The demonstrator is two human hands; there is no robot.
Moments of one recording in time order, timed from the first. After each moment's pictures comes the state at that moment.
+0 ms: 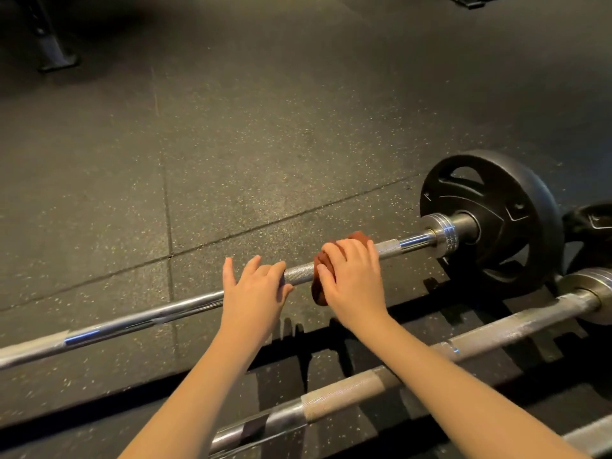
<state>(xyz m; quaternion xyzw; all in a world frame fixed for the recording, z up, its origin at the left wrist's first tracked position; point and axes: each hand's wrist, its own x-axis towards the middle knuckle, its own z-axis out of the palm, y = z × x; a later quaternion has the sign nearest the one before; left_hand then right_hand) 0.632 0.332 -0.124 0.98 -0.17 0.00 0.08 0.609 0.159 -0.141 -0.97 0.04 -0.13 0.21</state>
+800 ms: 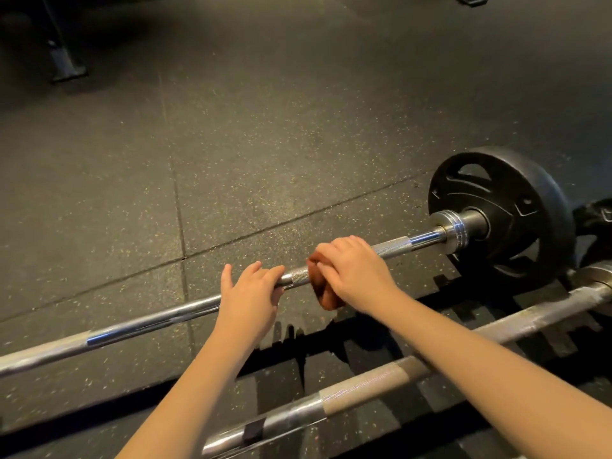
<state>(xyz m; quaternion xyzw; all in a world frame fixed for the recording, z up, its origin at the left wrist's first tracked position) 0.635 0.358 -0.115 0.98 -0.16 -0.07 0.07 0.631 0.160 -0.128 -0.98 -0.06 -0.04 0.17</state>
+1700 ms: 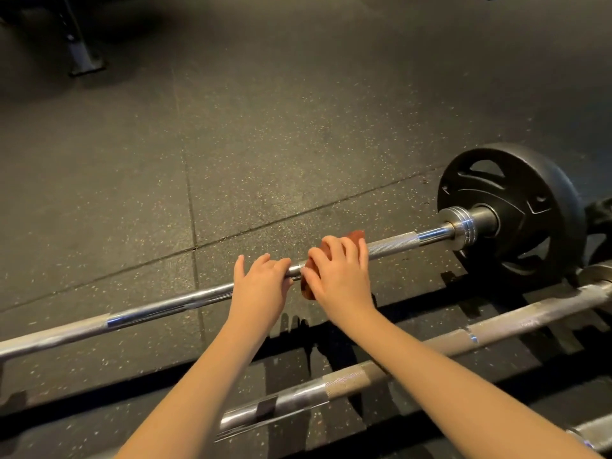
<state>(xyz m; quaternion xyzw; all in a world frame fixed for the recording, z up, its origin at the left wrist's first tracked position) 0.628 0.354 -0.110 0.98 -0.16 -0.07 0.06 0.608 0.207 -0.145 -0.98 0.01 -0.13 0.16</state>
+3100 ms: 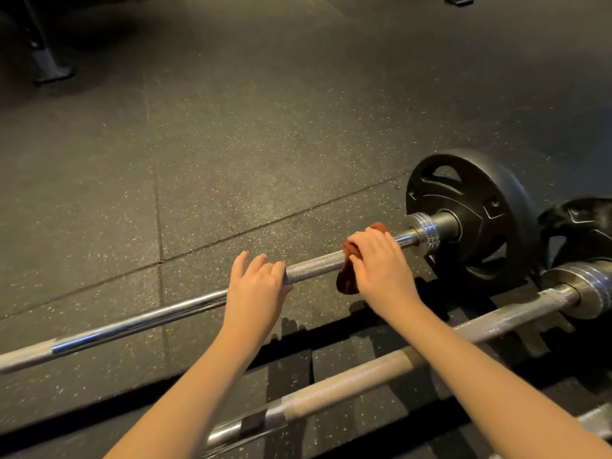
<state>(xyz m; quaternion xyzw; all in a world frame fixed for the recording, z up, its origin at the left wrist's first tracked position) 0.638 0.307 -0.129 0.96 -0.26 0.05 0.01 0.604 0.087 -0.138 -0.97 0.00 -0.14 0.22</state>
